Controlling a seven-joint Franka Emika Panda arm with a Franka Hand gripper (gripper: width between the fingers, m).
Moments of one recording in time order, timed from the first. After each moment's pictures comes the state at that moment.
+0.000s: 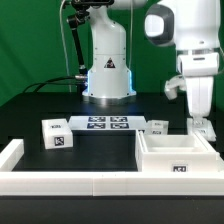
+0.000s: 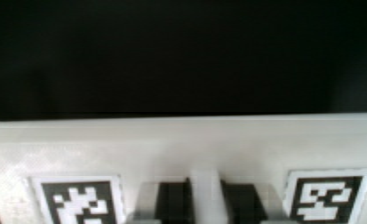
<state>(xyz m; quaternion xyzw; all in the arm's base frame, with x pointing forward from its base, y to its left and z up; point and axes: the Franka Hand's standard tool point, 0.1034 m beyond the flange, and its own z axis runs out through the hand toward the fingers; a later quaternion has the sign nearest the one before) 0.439 0.170 0.043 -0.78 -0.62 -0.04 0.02</state>
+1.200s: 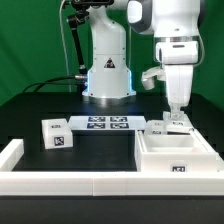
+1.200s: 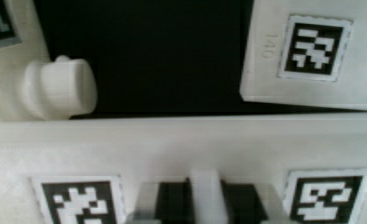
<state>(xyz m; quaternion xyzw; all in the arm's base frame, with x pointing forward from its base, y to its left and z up) 0.455 0.117 0.059 -0.76 -0.65 -0.03 0.00</state>
